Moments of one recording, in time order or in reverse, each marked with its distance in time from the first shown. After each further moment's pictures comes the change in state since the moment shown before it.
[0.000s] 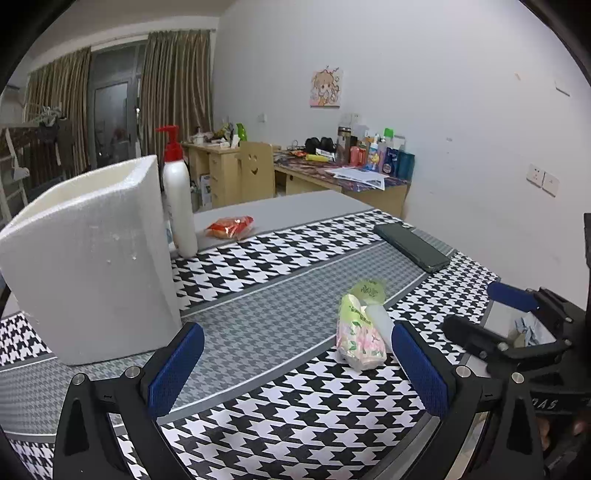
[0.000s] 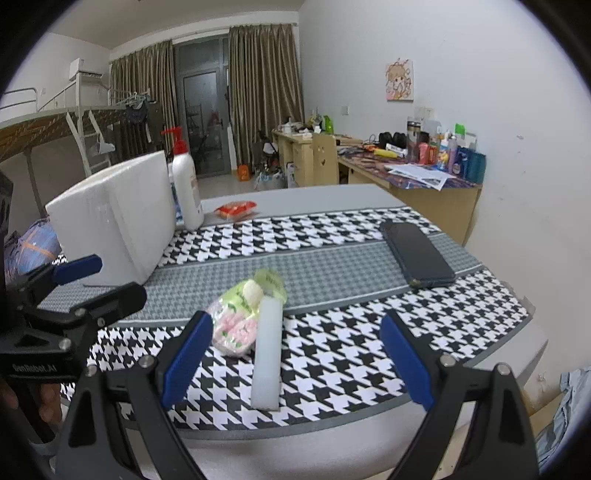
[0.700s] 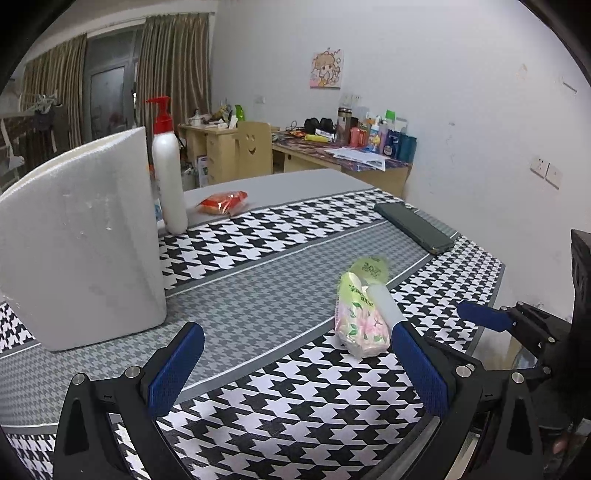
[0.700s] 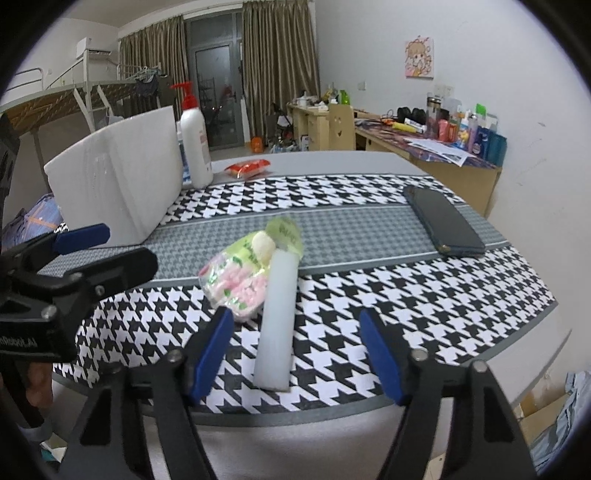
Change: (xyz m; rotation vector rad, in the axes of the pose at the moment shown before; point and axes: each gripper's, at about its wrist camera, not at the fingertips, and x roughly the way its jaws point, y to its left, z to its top) left arm 0.022 -0.002 -0.009 -0.008 0.075 -0.002; right arm 0.031 0.007 -0.022 -0.041 0.108 0.048
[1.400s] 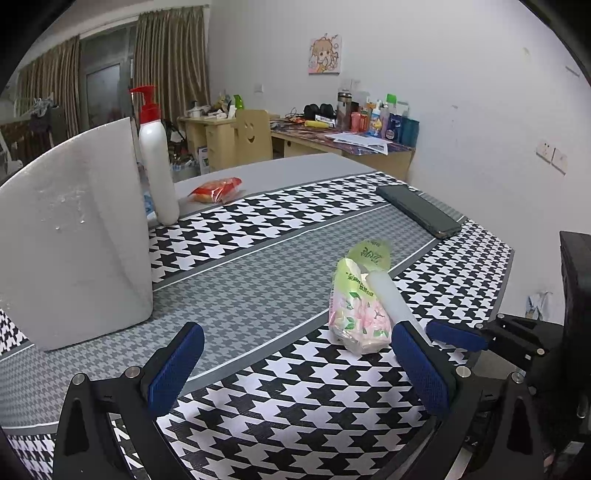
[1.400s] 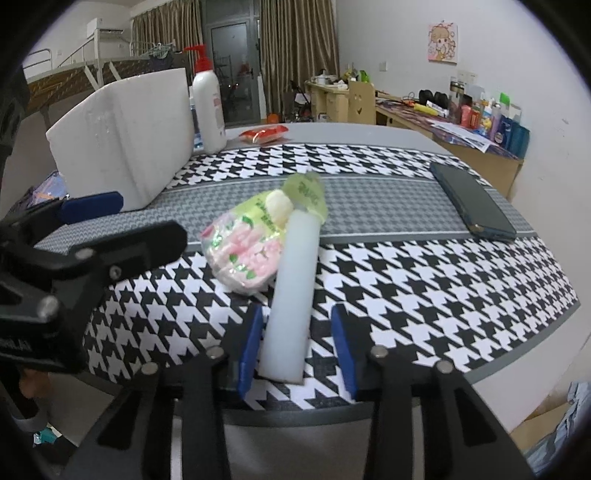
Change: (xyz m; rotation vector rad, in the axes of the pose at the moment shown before) left arm 0.016 -0.010 -0.001 0.023 0.045 0.030; right arm 0.024 0.003 -0.009 -0.043 0.087 0.055
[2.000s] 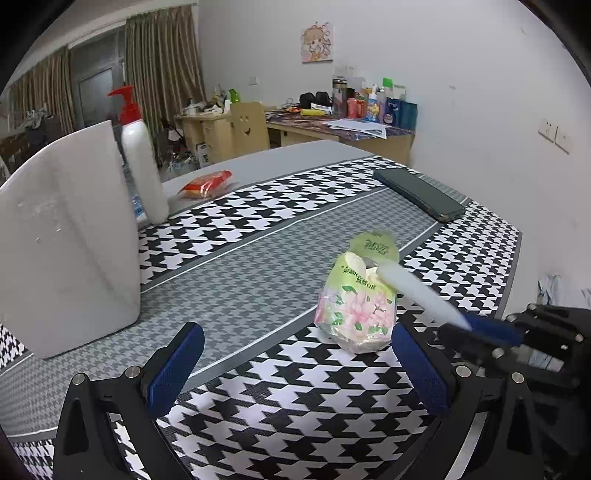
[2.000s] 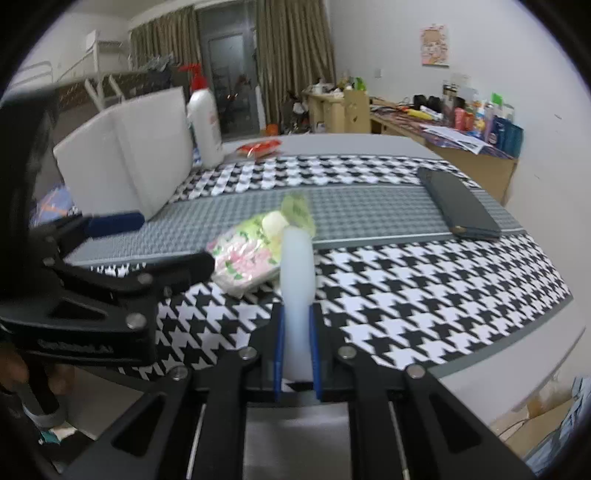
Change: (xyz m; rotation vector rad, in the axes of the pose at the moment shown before) left arm 0.016 -0.019 0.002 0.058 0.041 0.026; right arm -0.024 -0.015 -0.005 0.040 -0.050 0.013
